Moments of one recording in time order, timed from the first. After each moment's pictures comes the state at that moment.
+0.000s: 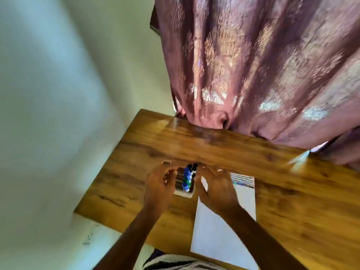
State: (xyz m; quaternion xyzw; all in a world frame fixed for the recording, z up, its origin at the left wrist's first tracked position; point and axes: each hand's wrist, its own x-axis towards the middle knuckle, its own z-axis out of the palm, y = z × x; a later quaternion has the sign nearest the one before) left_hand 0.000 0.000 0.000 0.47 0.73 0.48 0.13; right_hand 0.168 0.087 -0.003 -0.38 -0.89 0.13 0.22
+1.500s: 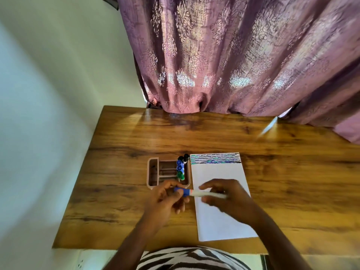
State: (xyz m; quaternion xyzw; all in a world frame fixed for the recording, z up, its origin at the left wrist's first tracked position) left_hand -0.015 -0.020 -0.023 0.36 0.53 0.46 0.62; right_hand 0.203 0.040 0.004 -0.46 -0.68 0.53 0.21
